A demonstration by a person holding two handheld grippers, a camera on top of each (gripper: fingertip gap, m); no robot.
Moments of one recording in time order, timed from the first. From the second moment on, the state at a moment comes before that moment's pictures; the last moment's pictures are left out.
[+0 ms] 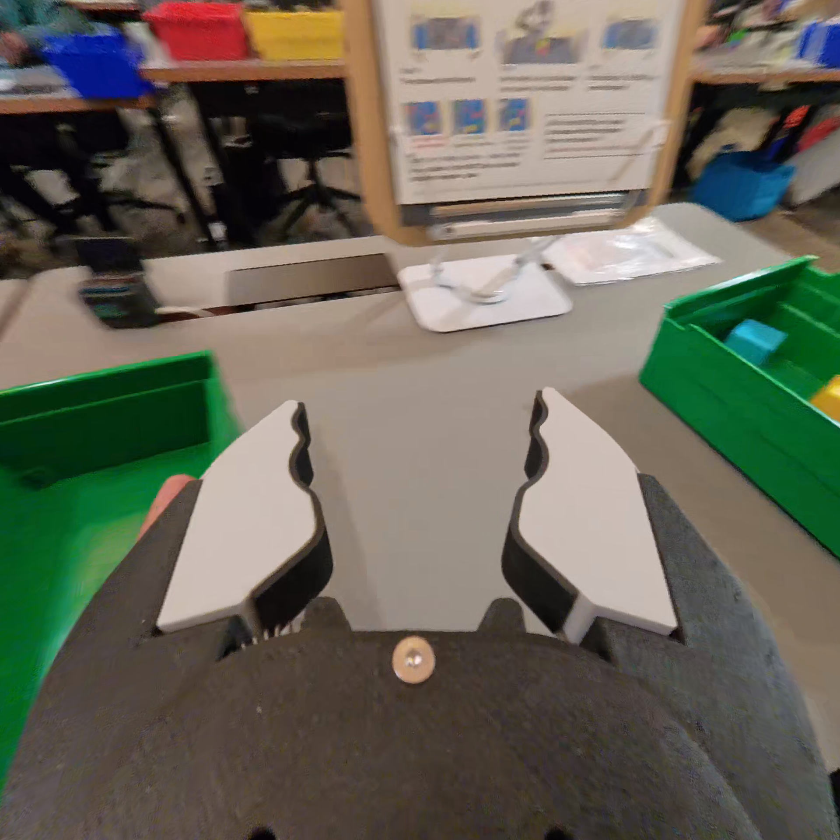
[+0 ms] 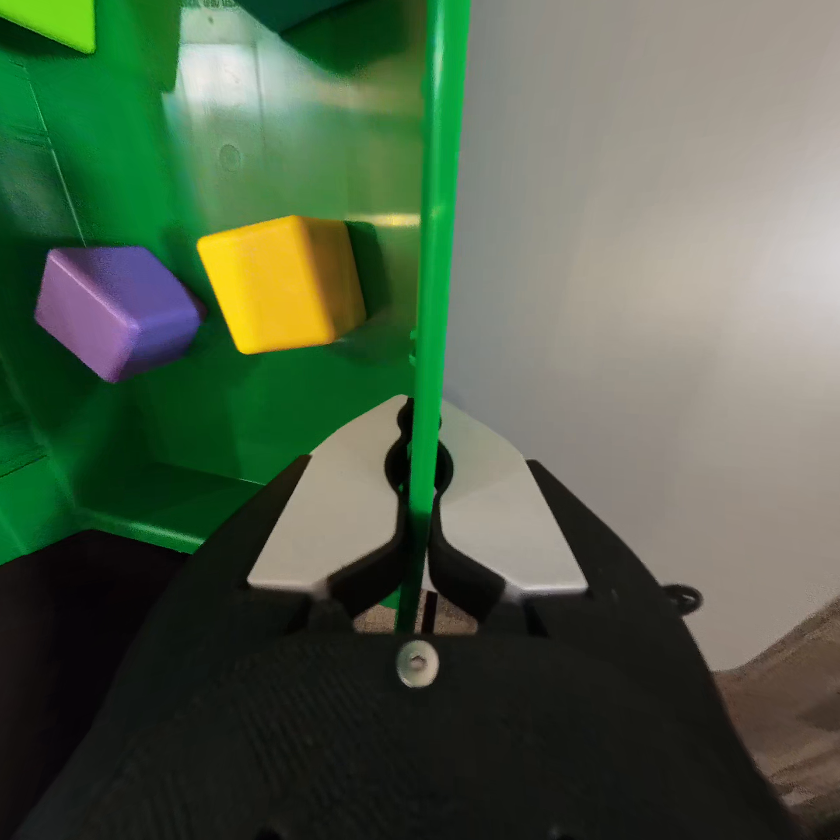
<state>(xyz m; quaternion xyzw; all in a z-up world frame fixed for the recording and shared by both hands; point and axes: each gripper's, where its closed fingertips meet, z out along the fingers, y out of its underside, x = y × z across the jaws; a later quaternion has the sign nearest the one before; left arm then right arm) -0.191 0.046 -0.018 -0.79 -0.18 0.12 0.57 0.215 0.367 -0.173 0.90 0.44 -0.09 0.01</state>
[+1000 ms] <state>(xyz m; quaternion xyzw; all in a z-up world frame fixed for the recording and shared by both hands) -0.294 -0.097 -0.110 -0.89 -0.21 0.23 0.33 -0.086 0.187 -0.187 0.82 0.57 -0.11 0.00</state>
